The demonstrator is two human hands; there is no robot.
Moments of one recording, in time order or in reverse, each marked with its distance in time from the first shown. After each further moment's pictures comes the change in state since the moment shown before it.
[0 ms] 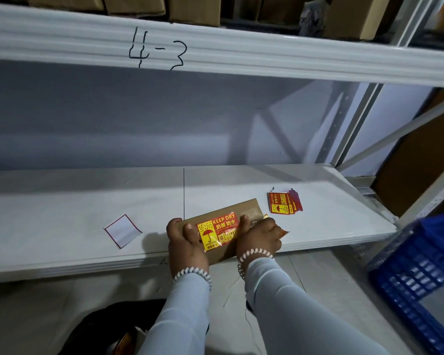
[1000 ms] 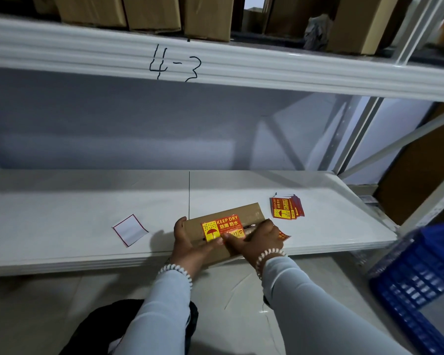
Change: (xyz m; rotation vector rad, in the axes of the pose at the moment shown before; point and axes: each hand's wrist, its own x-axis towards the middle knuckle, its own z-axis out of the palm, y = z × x) left_hand 0.001 0.012 -0.037 -0.059 -0.469 -0.101; right_hand 0.002 0.012 -0.021 -0.157 -0.284 -0.212
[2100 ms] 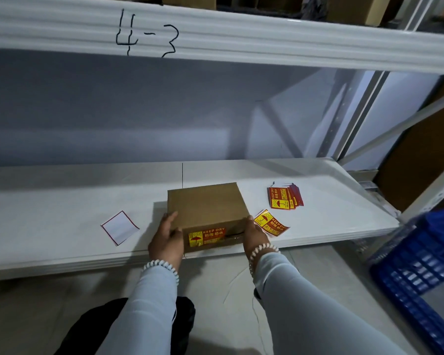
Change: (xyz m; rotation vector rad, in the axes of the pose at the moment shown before) left_hand 0.034 -0.013 -0.006 0.085 0.240 0.054; right_hand 0.037 0.009 0.028 0.481 -0.107 0.201
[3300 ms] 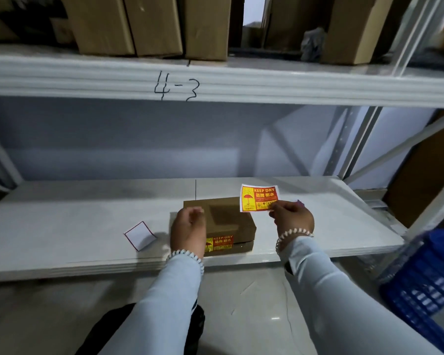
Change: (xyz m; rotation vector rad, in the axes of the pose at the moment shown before) left_hand -0.056 0.072 -0.010 -0.062 0.101 0.134; right_hand -0.038 -0.050 -0.072 0.457 0.335 -0.260
